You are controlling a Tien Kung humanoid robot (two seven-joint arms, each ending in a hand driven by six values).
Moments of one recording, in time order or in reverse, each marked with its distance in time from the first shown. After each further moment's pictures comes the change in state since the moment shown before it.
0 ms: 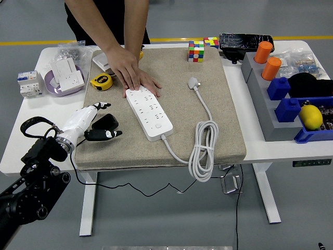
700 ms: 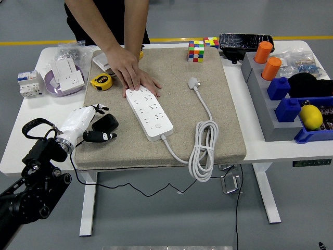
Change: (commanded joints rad) left arm -0.013 -0.007 0.005 0.049 0.035 0.055 -0.004; right arm 0.001 -0.002 -0.004 0.000 0.003 0.001 0.001
